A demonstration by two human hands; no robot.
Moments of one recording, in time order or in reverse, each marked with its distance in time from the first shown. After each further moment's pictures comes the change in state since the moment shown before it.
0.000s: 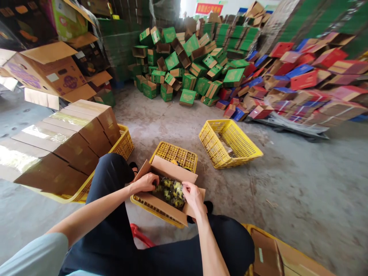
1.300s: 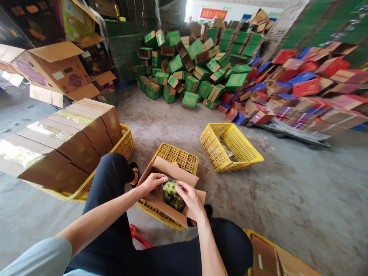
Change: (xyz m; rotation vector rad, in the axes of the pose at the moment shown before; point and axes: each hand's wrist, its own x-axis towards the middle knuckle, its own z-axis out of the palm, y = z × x) left_hand 0.001 0.037 0.021 -1.061 0.133 -0.197; right_hand -0.008 -0.037 -0.010 0.358 -0.261 -0.050
